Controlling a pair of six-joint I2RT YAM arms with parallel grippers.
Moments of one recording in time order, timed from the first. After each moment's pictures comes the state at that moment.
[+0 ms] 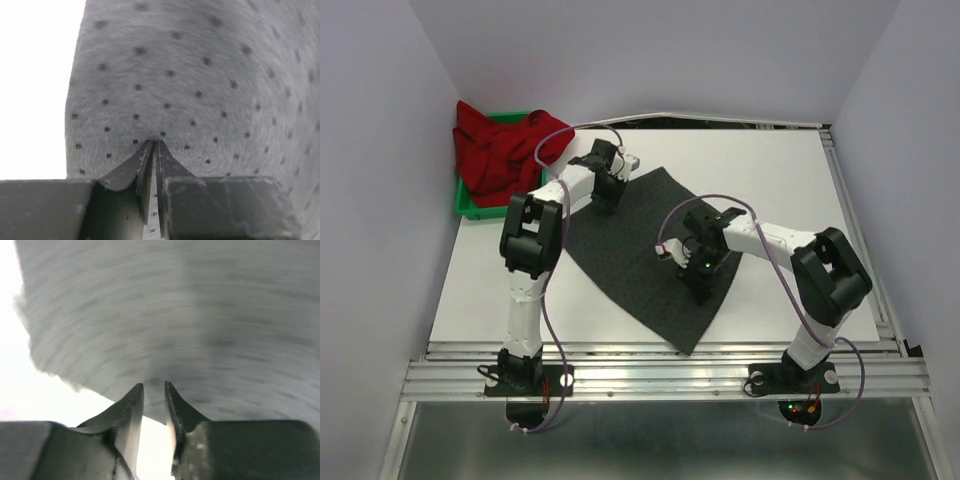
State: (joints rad) left arm -0.35 2.14 1.62 -0.59 0.16 0.19; right arm 0.55 1.77 1.13 -0.90 -0.41 -0.56
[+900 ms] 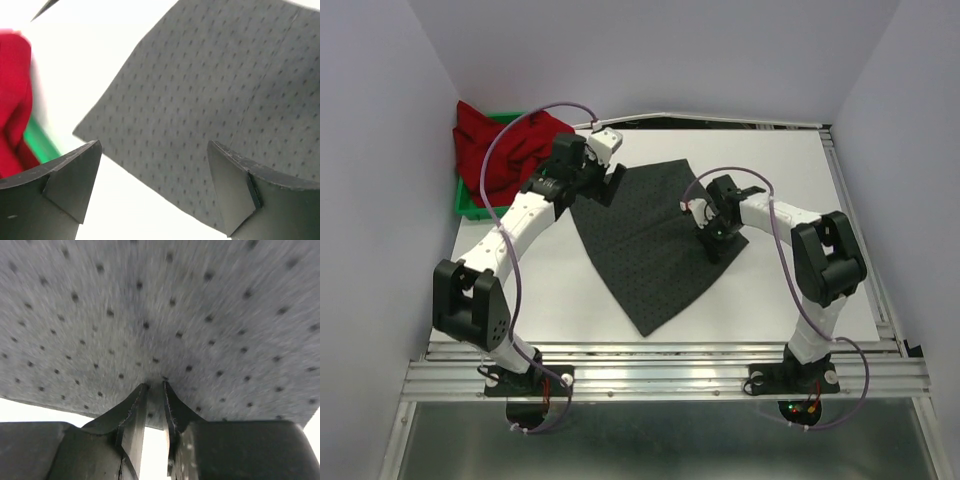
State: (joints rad) left arm -0.37 1.60 1.39 -0.38 0.11 0.23; right arm 0.39 1.87 1.29 -0.76 -0.26 -0.41
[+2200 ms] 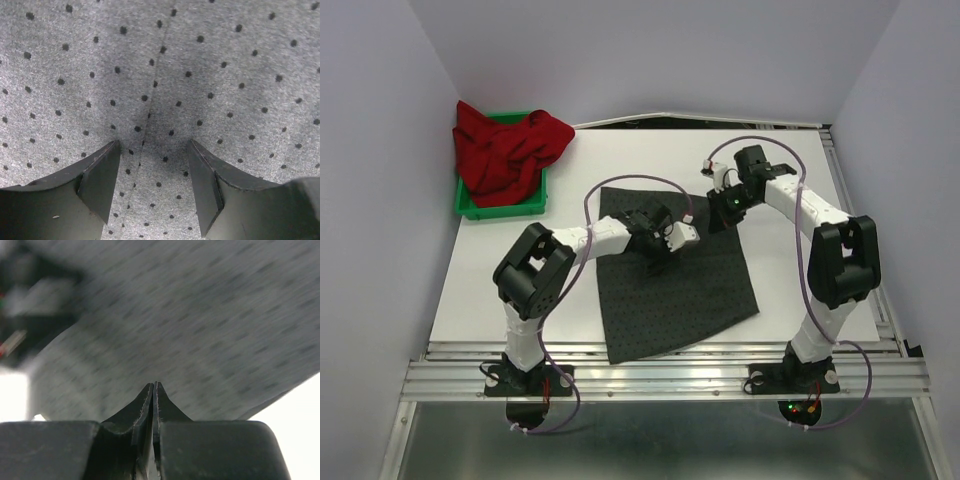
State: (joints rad) left arm -0.74 1.90 1.24 -0.43 0.21 0.44; right arm 0.26 1.80 1.41 -0.79 -0.56 -0.29
